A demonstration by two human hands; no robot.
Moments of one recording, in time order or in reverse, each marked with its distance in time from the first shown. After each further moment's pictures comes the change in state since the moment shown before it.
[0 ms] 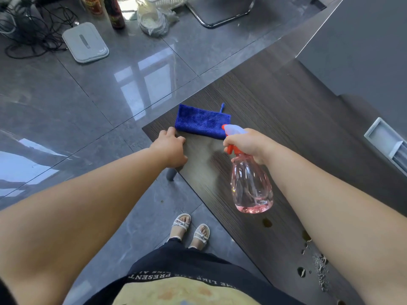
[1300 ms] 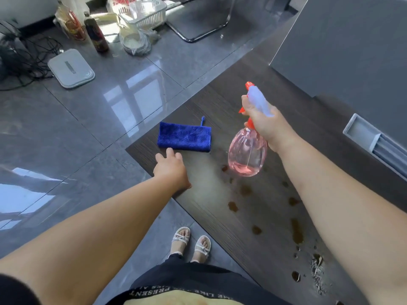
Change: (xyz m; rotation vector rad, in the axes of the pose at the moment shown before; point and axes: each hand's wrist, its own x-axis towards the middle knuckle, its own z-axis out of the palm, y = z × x) left_hand -0.002 0.057 0.009 -0.034 -0.002 -0.148; right_hand -0.023 -0.012 -0.079 0.141 0.351 -0.418
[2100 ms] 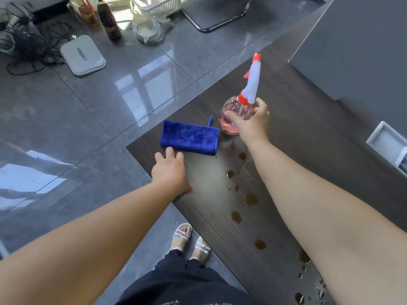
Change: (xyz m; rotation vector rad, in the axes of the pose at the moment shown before) left_hand 0.008 -0.003 0.001 0.041 0.044 -0.025; right_hand 0.077 0.055 0.055 -0.107 0.279 0.034
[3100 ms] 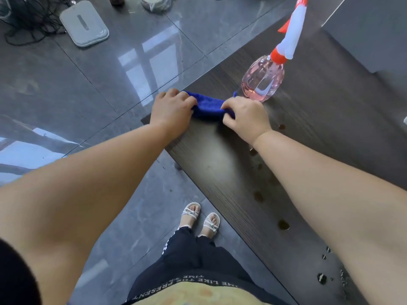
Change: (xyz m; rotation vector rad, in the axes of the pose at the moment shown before) left_hand 0.065 -0.053 -0.023 0.041 0.488 0.355; right_hand -0.046 0.006 0.045 -0.634 -0.244 -0.694
